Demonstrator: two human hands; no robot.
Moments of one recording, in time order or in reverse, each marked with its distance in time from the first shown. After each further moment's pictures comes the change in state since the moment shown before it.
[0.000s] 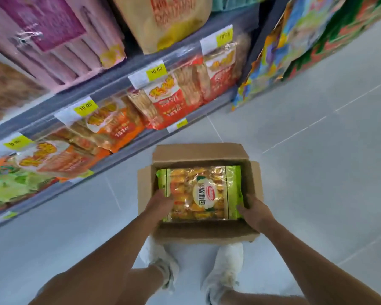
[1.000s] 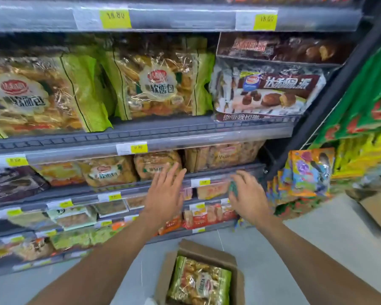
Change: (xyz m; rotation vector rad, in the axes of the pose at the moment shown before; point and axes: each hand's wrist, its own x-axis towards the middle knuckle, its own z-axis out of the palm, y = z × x) left_hand -0.550 0.134 -0.300 0.629 1.128 0.883; right_hand -0.442 -0.316 -0.322 -0.531 0.810 -1.019
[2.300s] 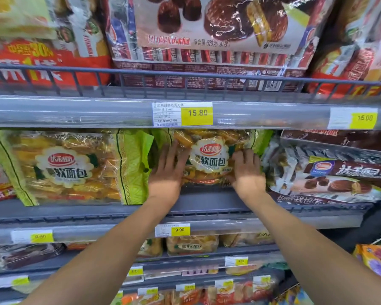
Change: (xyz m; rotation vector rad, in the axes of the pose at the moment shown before) left_hand 0.190 -0.181 -0.105 0.112 0.401 -0.216; right_hand 0.291 -0.158 -0.071 -0.144 0.294 -0.048
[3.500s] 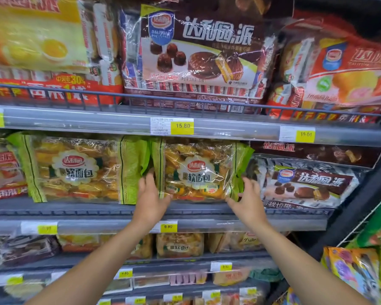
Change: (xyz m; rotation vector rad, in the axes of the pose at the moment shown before) left_hand -0.066 0.020 -0.081 -0.726 -0.183 -0.462; right_hand -0.085 0.032 -0.059 0.581 -0.145 0.257
